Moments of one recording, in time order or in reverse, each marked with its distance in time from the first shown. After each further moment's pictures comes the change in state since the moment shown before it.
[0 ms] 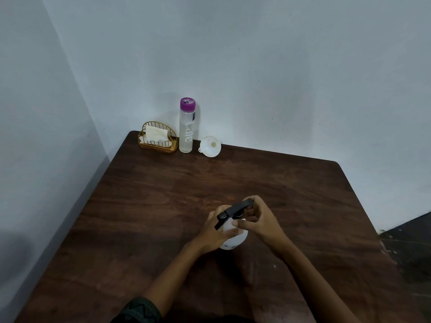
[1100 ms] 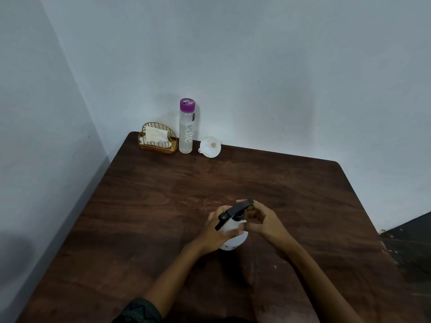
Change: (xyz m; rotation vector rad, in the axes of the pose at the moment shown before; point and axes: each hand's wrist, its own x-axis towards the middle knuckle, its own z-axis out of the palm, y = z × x) left_hand 0.003 -0.001 0.003 0.012 0.038 -0.047; right_hand -0.002 0.003 -0.009 0.031 -0.068 0.032
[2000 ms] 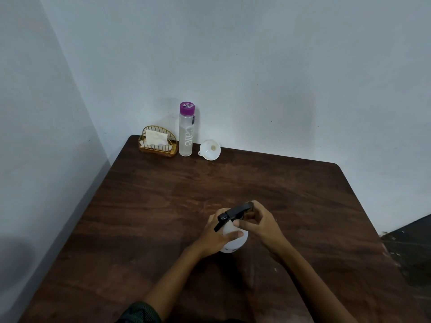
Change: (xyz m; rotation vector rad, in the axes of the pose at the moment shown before) left_hand -0.005 0.005 -0.001 -0.009 -0.013 0.010; right_hand 0.005 0.002 0.009 0.046 0.092 -0.058
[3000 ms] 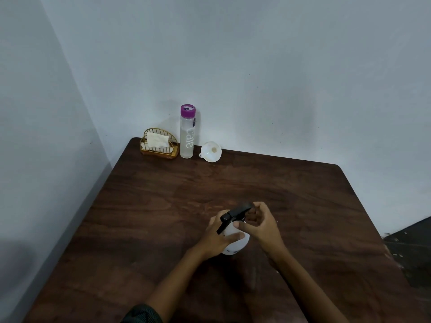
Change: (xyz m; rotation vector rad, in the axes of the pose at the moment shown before) left_hand -0.007 0.009 -0.002 -0.014 -0.001 -0.062; right_hand -0.004 0.003 0.011 0.021 0.171 0.008
